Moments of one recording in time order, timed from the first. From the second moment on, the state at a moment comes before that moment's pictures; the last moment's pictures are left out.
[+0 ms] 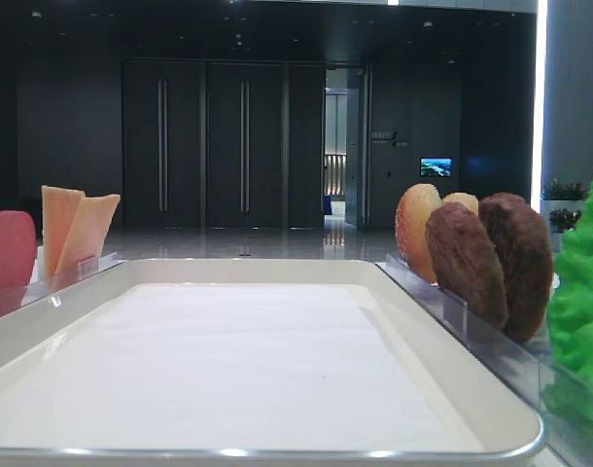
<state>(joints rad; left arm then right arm) -0.05 1.24 -0.97 -0.09 1.21 -0.01 -0.05 -0.01 -0.51 0.07 1.13 -0.06</state>
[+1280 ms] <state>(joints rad) -0.58 1.29 -0.97 0.01 1.16 -0.60 -0.05 -0.01 -0.51 0.07 1.13 -0.06</state>
